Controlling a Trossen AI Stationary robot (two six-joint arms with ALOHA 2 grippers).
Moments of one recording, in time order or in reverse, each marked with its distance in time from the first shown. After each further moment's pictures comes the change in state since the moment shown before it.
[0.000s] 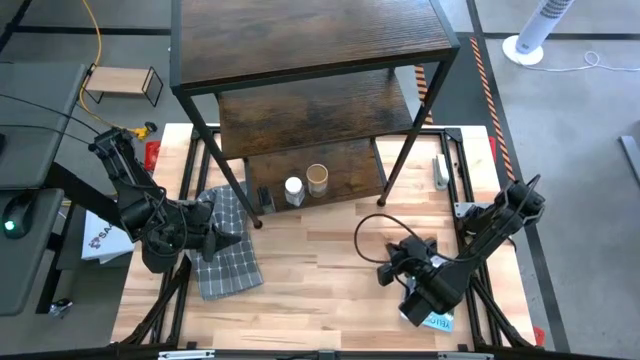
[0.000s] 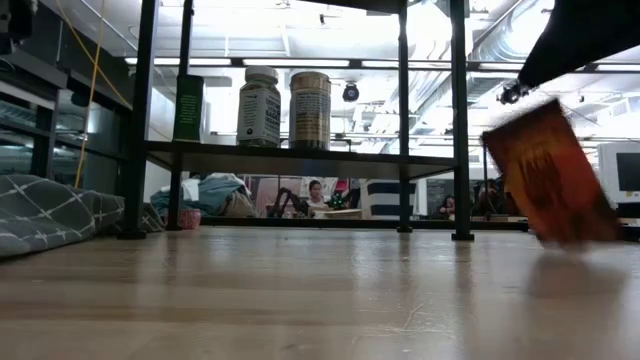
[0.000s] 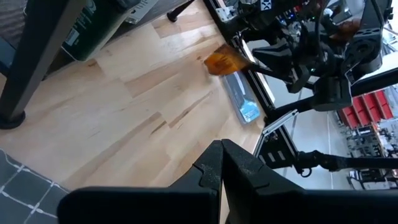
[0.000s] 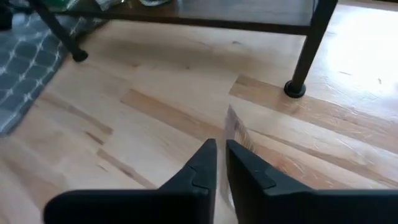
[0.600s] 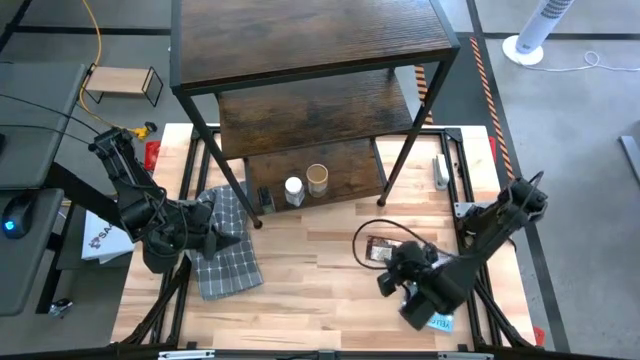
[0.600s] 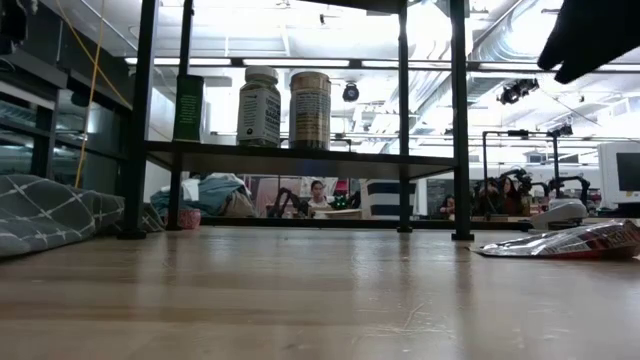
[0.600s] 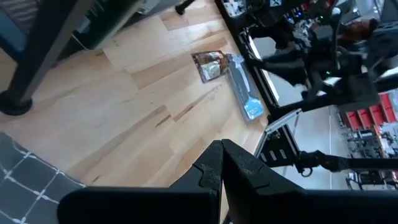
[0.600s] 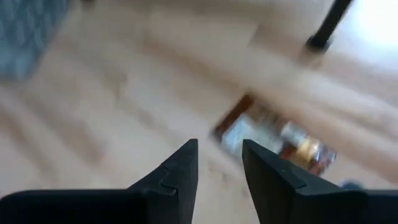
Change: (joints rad) left arm 0.000 0.000 0.000 -0.036 0.019 -0.064; right arm -0.014 -0.047 0.042 0.099 -0.208 -0.180
